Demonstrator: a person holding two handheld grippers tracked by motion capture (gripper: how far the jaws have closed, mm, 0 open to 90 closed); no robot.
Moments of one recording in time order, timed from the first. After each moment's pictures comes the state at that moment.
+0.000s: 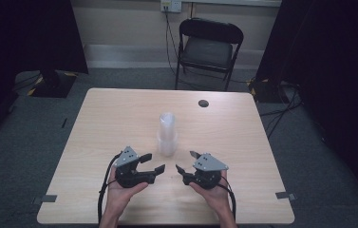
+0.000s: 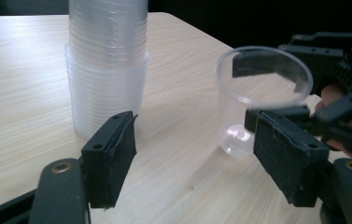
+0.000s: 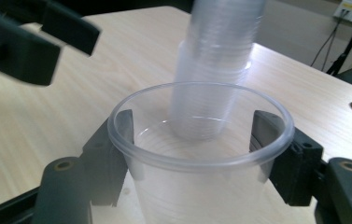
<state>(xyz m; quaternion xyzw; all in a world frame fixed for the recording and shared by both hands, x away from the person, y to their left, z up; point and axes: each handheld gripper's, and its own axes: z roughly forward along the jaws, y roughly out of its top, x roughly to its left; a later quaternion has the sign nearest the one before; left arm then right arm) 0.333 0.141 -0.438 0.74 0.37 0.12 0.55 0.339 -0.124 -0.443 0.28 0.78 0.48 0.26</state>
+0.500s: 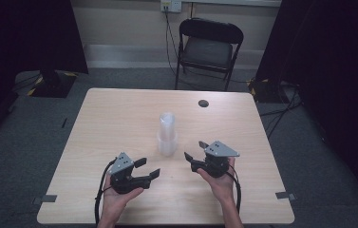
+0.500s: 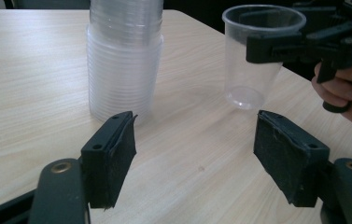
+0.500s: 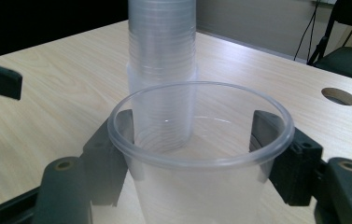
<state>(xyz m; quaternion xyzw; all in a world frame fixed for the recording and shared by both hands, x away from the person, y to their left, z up) 0.321 0.152 -0.452 0.73 0.38 0.13 0.55 0.368 -0.146 -0.432 0.35 0.75 0.50 0.25</state>
